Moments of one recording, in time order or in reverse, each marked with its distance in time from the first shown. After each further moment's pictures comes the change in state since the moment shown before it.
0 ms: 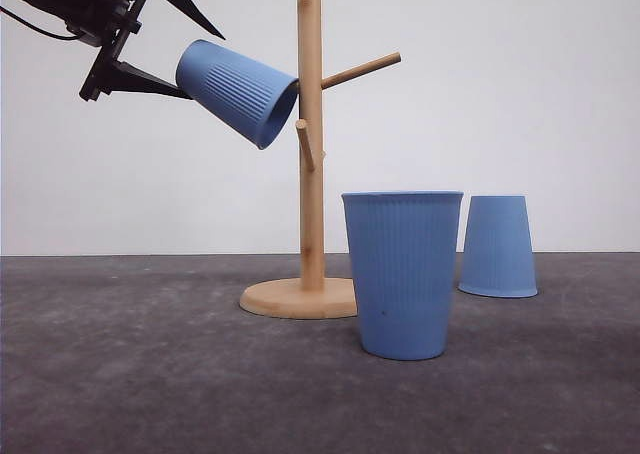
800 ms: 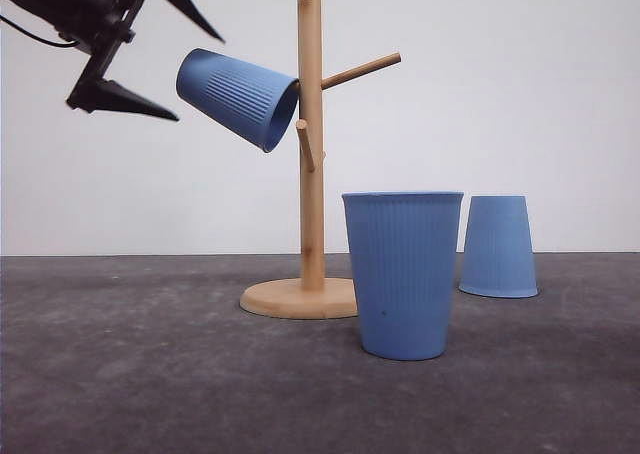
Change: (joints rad) left_arx 0.015 0.000 0.000 -0.163 -0.008 0.152; right_arx 0.000 0.000 0.000 0.000 0.000 0.007
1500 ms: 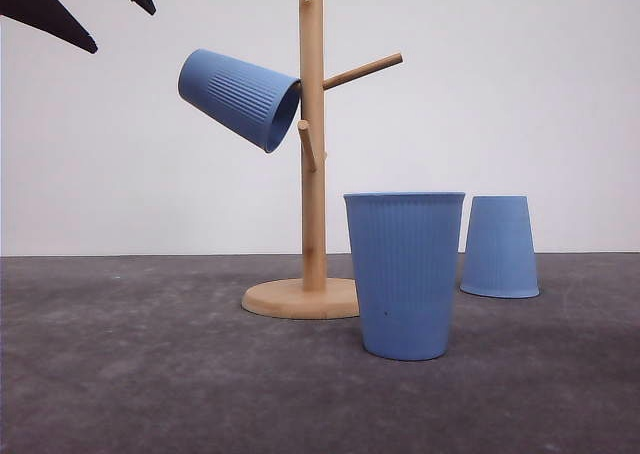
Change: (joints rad) left_arx -0.108 -0.442 -0.234 -0.109 -0.467 0.349; right_arx 0.000 0.000 0.000 0.000 0.000 0.001
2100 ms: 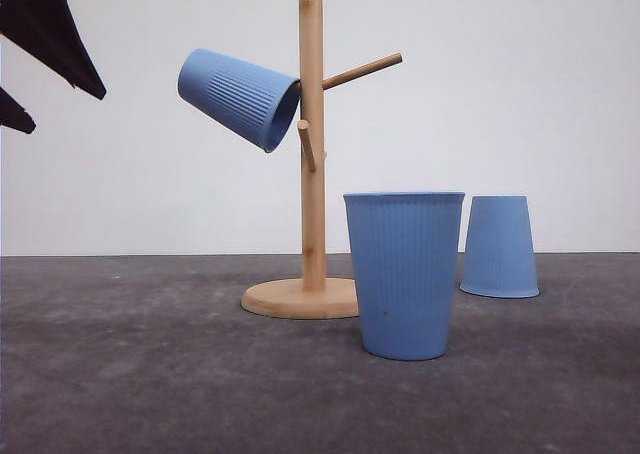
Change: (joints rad) left_arx -0.056 -0.319 -0.505 0.214 -0.105 -0.047; right_arx 0.000 0.113 0.067 -0.033 0.000 0.086
